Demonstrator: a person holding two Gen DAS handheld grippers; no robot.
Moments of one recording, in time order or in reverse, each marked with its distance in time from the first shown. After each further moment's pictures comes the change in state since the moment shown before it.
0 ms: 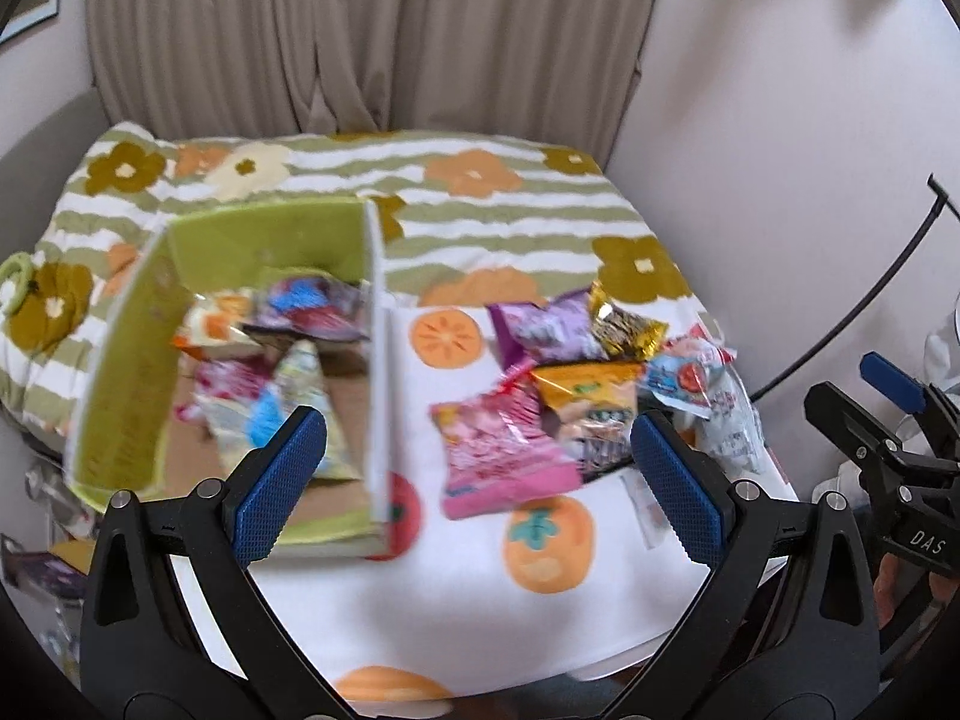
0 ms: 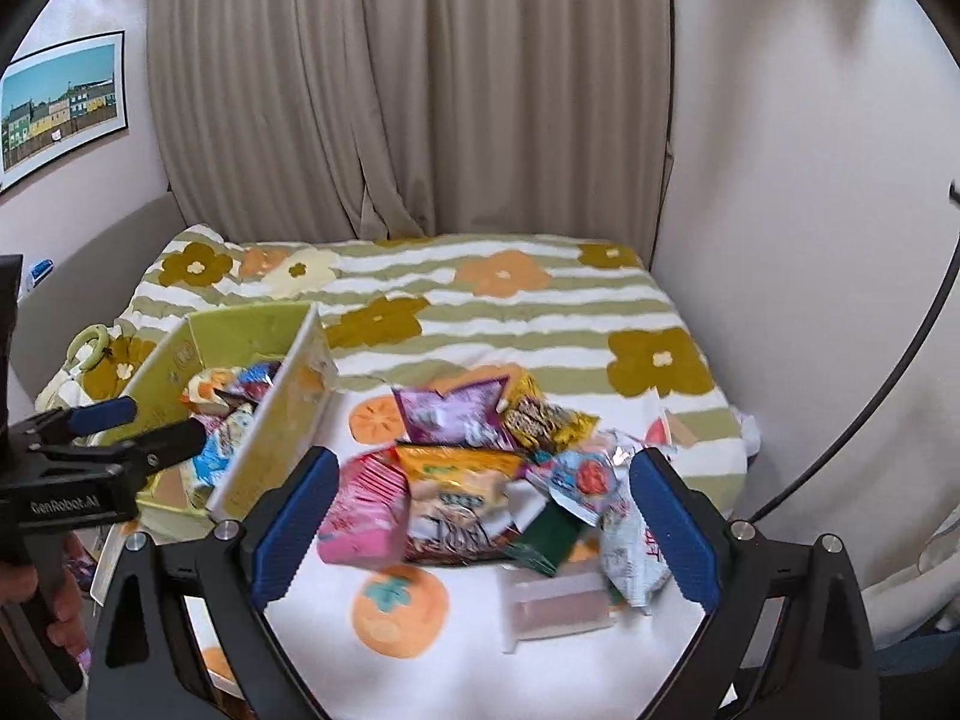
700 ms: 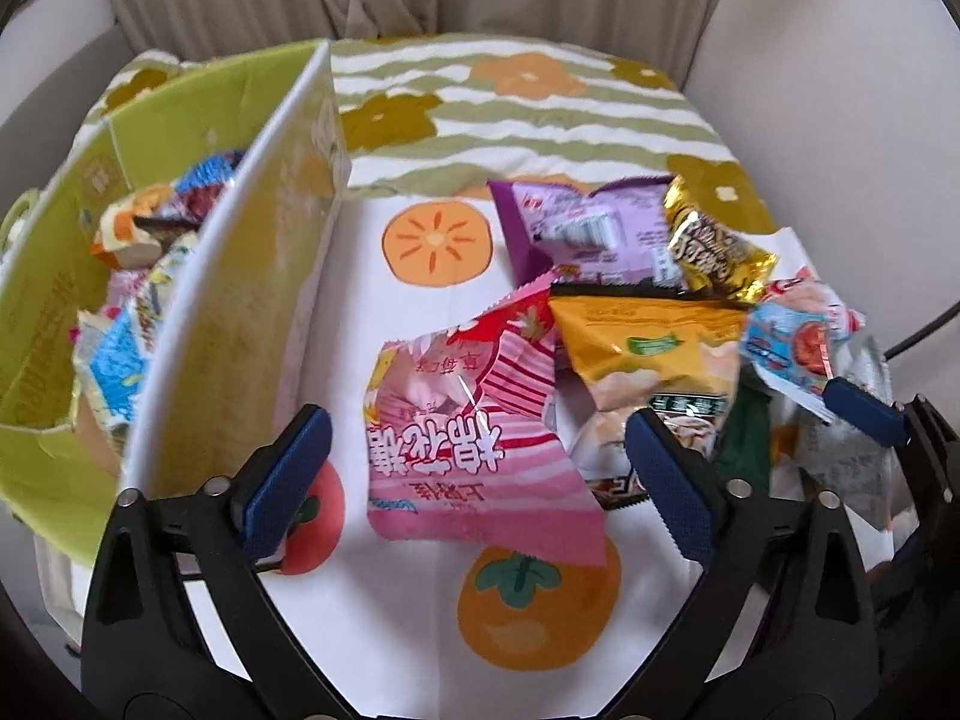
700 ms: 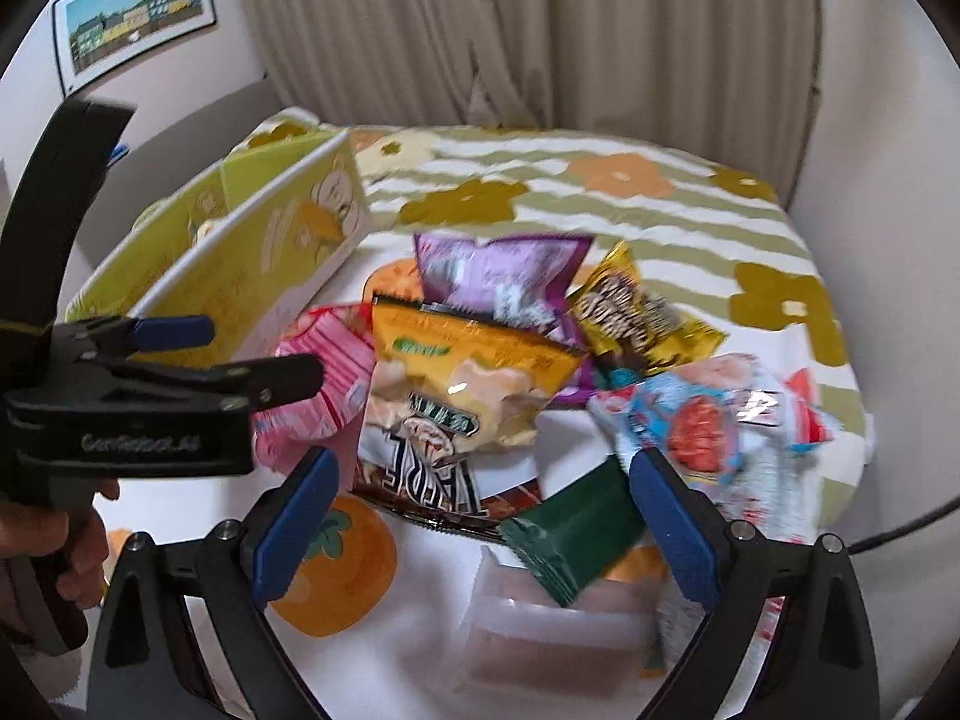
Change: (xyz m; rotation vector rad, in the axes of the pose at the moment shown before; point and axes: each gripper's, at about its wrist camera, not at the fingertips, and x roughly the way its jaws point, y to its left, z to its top) left arm 0.154 -0.031 -0.029 -0.074 0.185 0.171; right arm 0.145 -0.029 -0.058 -0.199 0.204 0.286
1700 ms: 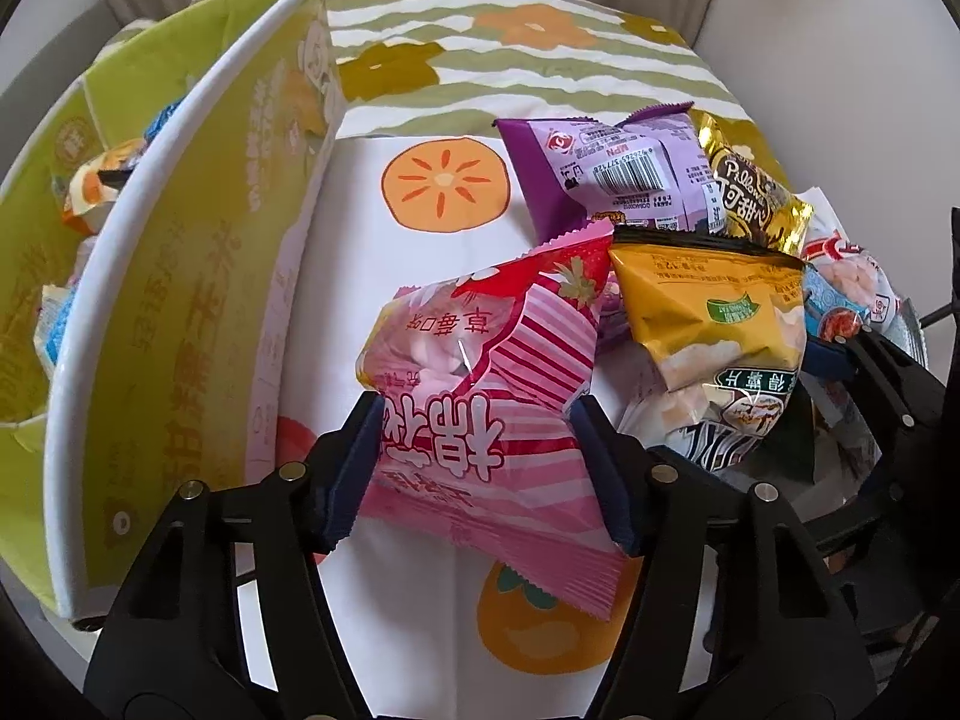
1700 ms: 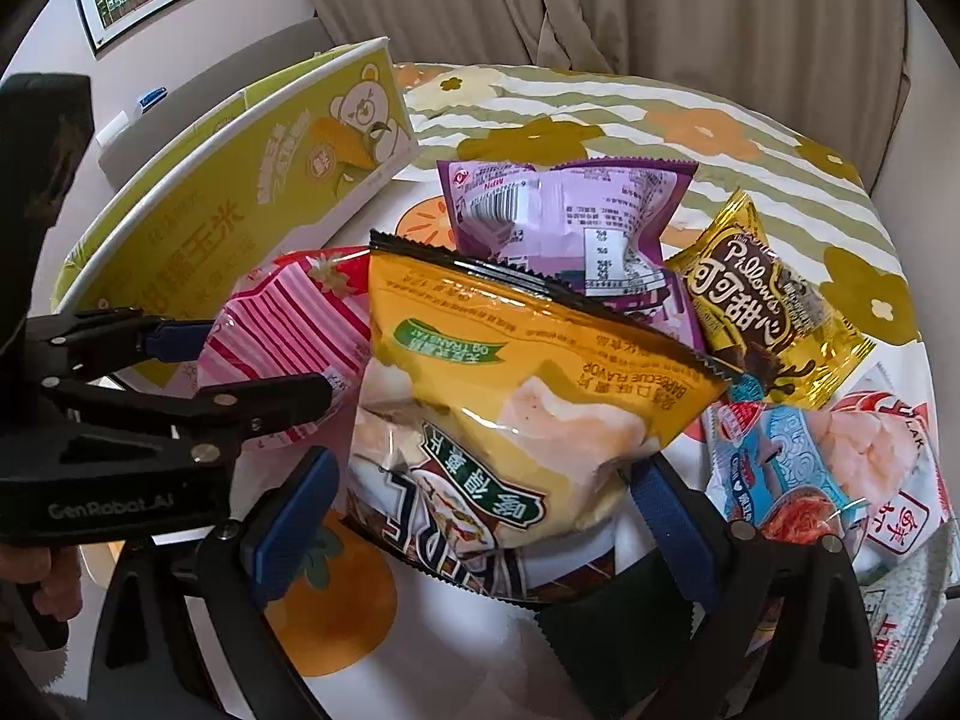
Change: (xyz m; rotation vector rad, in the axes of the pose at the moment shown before) left arm 0.033 0.009 -0.003 0.014 0.101 0.004; right arm 0.072 0.002 0.011 -0.076 0.130 0.147
